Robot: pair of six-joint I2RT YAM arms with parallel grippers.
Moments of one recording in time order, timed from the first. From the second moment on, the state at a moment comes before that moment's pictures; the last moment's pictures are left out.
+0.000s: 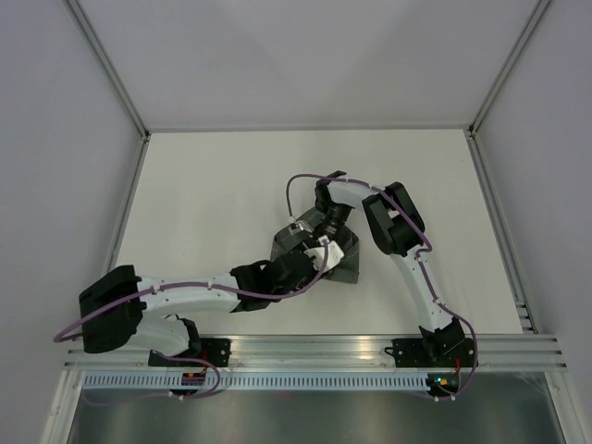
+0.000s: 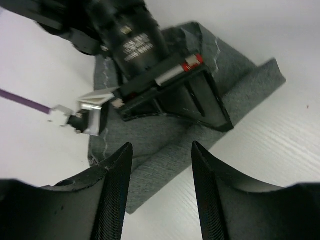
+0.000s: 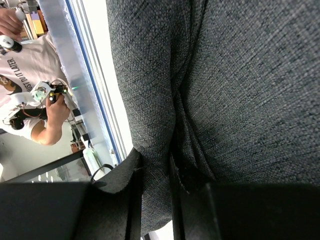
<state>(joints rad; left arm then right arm) -1.16 1.28 0.70 0.09 -0.43 0.15 0.55 2.49 1.85 -1.55 -0.81 -0.89</state>
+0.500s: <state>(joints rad) -1.24 1.61 0.79 0.09 -0.43 0.30 0.54 2.52 1.86 -1.58 -0.83 -0.90</state>
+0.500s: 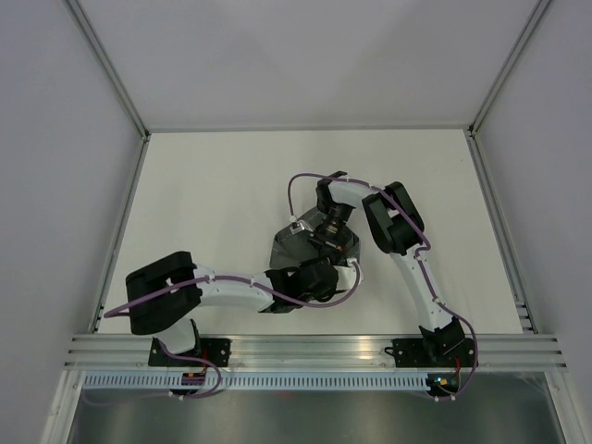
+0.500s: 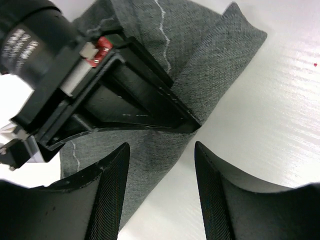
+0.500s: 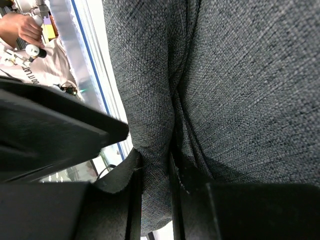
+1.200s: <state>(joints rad) -1.24 1.77 0.83 0.16 -0.44 0.37 0.52 2.54 1.88 -1.60 -0.84 -0.90</state>
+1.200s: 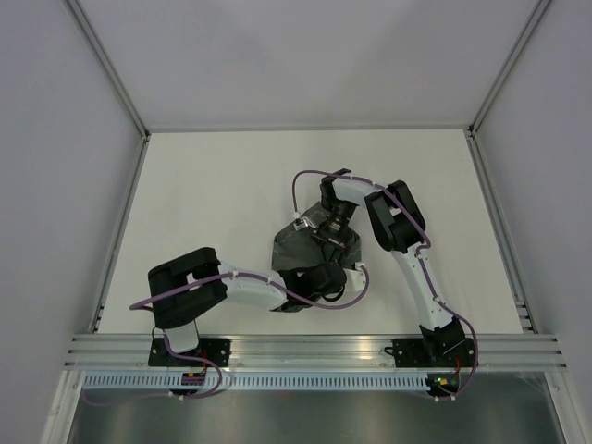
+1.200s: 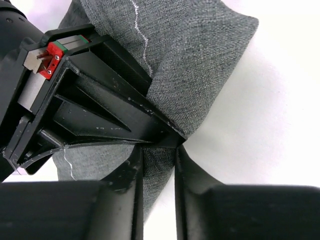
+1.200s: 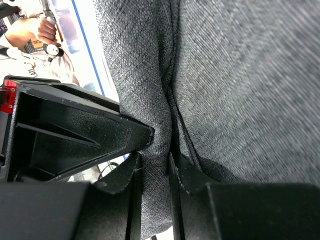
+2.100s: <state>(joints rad) -1.08 1.77 0.89 0.14 -0.08 0.35 0.35 2.29 1.88 -1.38 -0.77 -0.91</state>
